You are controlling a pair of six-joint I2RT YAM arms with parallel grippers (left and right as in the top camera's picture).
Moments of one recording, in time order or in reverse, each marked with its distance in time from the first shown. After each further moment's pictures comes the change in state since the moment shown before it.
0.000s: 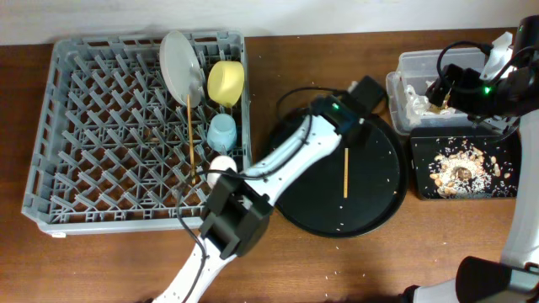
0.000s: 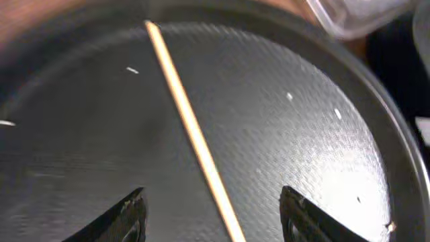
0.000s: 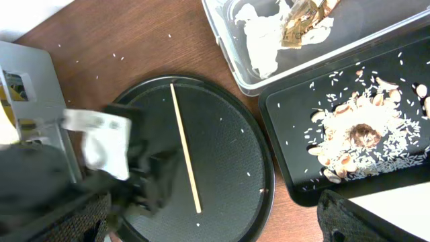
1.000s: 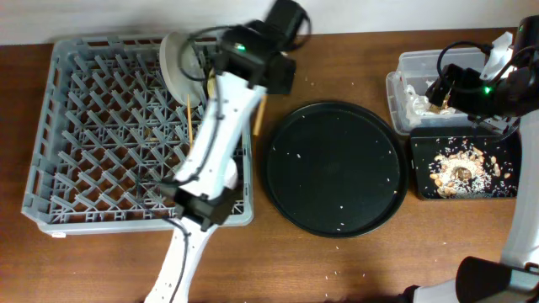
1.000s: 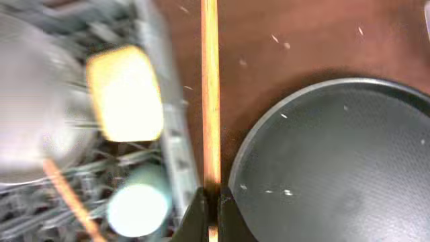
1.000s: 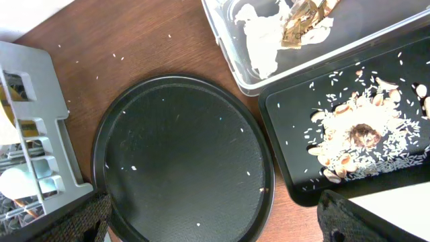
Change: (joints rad) left arm 0.285 0.070 0.826 -0.757 -0.148 0.077; right arm 0.000 0.000 0.000 0.000 0.000 -0.001
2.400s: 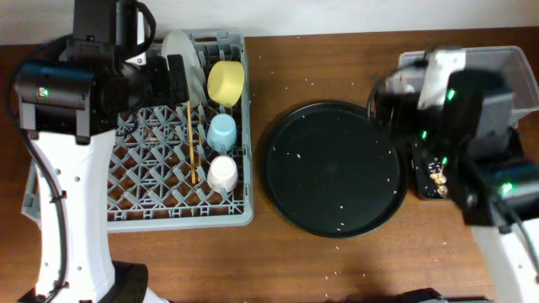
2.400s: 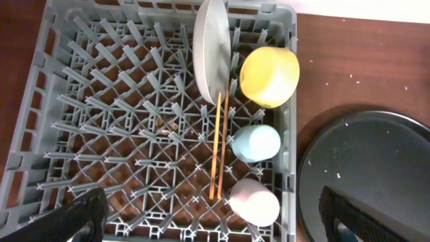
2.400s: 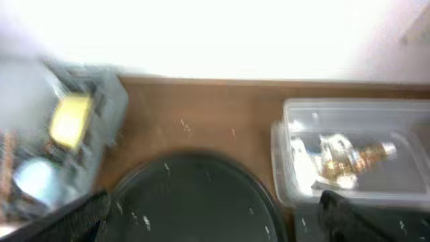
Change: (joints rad) left arm 0.368 -0.795 -0.740 0.126 0.037 0.025; right arm 0.430 -0.489 -0.537 0.663 0.281 -0.129
